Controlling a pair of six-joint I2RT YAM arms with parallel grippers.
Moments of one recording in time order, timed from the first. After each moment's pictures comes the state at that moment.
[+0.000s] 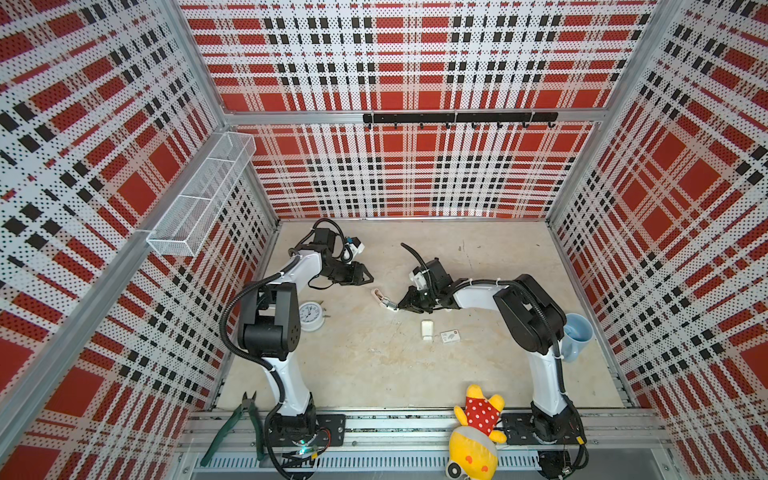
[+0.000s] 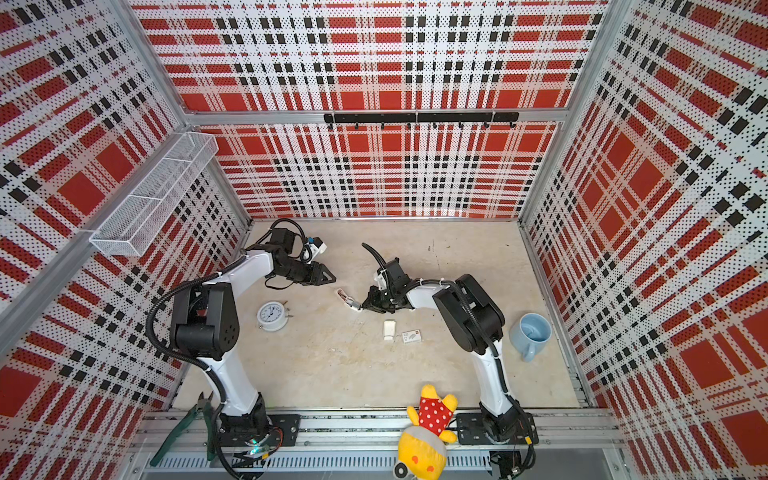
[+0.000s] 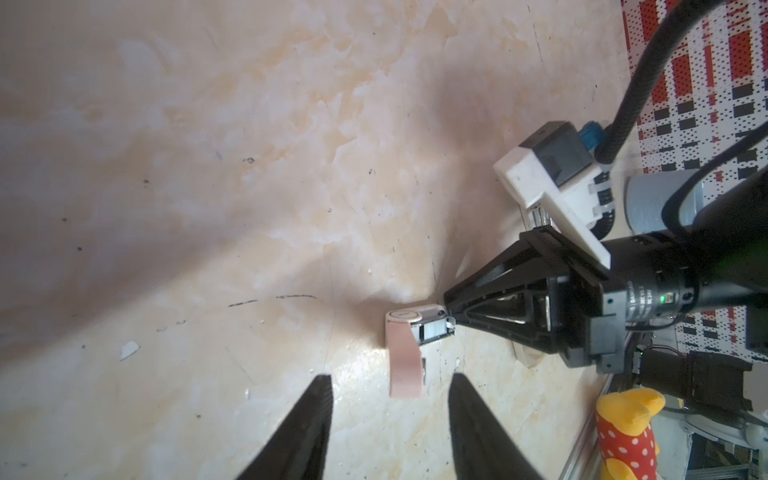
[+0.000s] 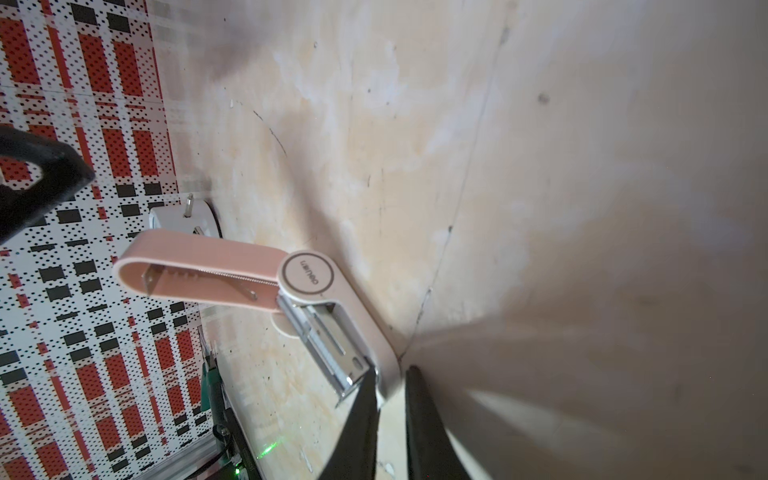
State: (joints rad) left arm -0.08 1.88 1.37 -0.70 0.70 0.13; right arm 0.65 2.10 1.25 -0.03 -0.52 0.79
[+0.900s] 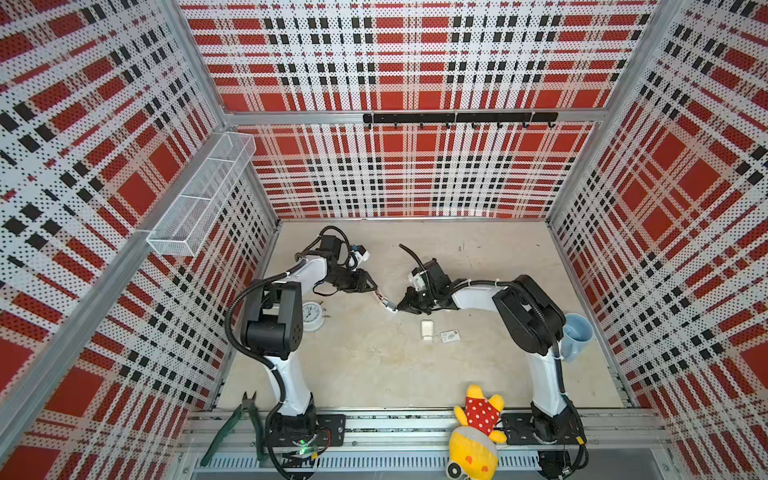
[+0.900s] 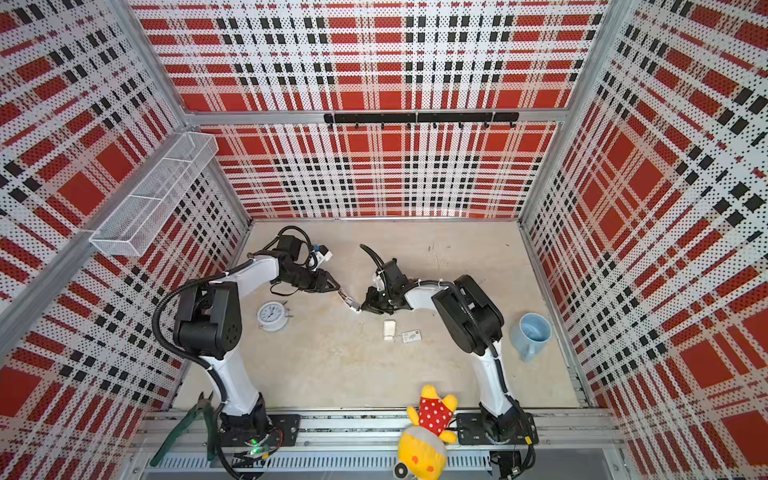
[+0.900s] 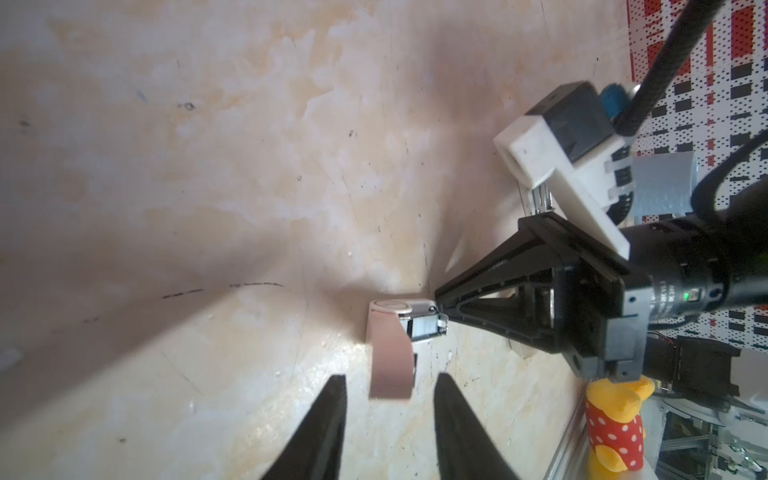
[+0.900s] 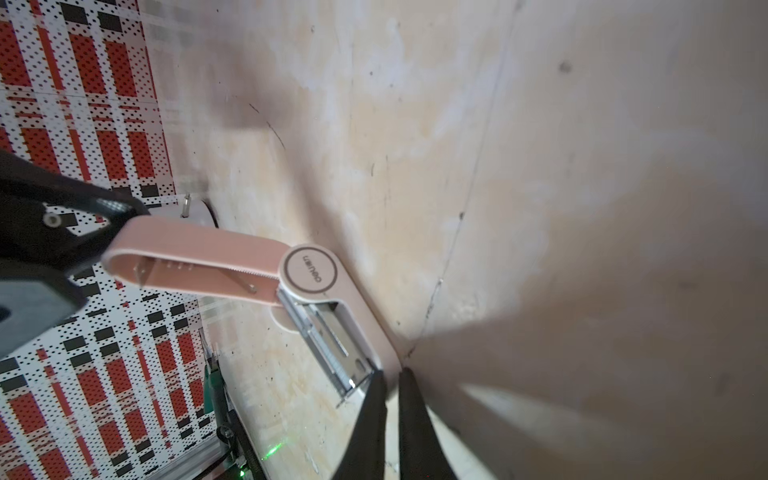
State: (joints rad) left arm -0.11 1.89 1.29 -0.67 0.73 0.11; right arm 0.66 2.11 1.27 -0.06 -0.50 0.80
